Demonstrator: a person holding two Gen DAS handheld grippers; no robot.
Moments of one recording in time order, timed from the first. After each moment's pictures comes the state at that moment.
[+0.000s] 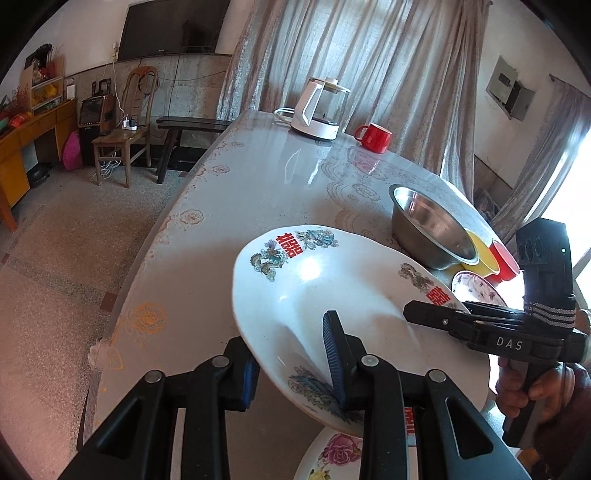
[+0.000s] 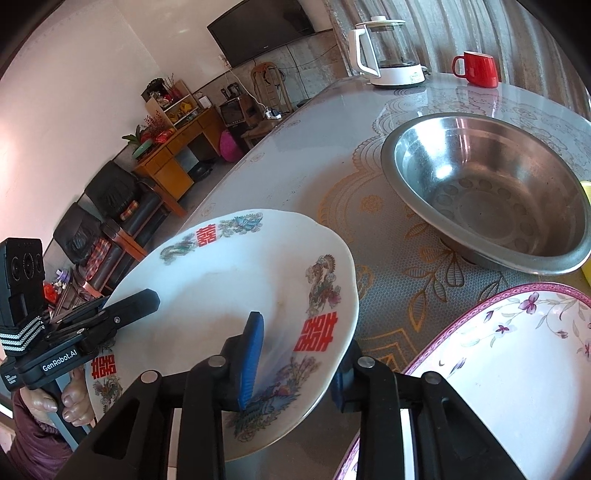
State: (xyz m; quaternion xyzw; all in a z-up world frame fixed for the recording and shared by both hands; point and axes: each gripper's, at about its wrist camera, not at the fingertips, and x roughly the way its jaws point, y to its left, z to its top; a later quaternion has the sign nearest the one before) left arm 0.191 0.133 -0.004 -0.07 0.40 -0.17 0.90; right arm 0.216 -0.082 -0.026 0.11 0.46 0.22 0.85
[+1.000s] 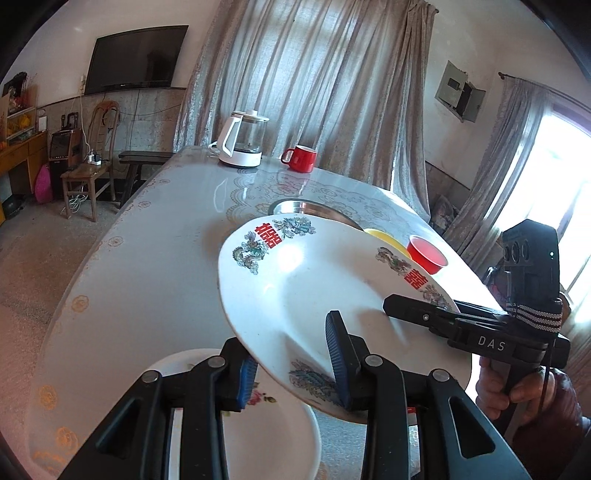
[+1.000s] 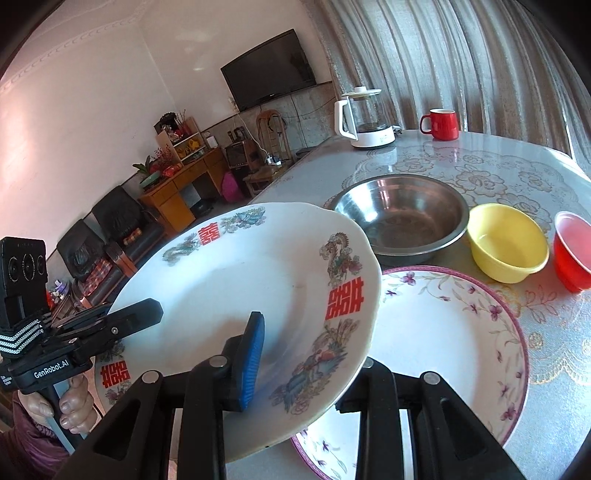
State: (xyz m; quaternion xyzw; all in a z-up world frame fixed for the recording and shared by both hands) left arm 0.094 0.043 0.049 -0.07 0.34 -0.24 0.91; right arm 0.114 -0.160 0.031 0.10 0.37 0.21 0.90
